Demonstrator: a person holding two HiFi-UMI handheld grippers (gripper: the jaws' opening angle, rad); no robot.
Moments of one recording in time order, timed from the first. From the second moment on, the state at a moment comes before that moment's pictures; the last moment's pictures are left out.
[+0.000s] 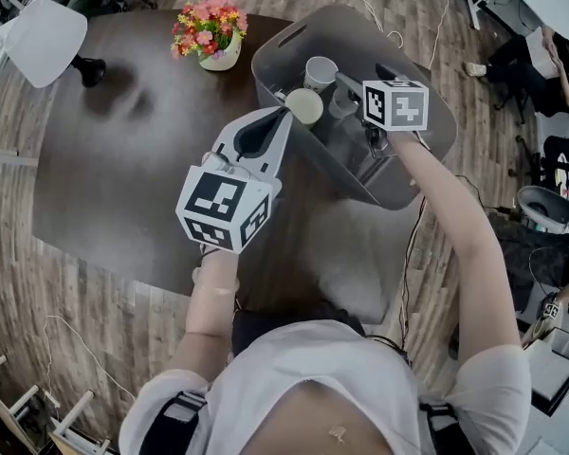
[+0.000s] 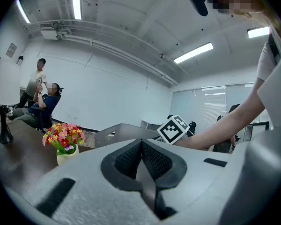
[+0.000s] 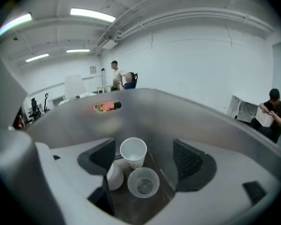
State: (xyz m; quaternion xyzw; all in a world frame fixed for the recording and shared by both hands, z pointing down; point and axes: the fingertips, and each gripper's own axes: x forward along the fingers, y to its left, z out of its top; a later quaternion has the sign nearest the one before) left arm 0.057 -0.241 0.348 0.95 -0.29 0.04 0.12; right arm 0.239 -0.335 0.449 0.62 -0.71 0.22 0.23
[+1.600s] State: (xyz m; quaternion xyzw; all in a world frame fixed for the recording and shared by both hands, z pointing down) left arm 0.088 -0.110 0.325 0.96 -0.27 0.03 0.08; right arm 0.188 -0.115 0.282 0.65 -0.75 0.11 0.02
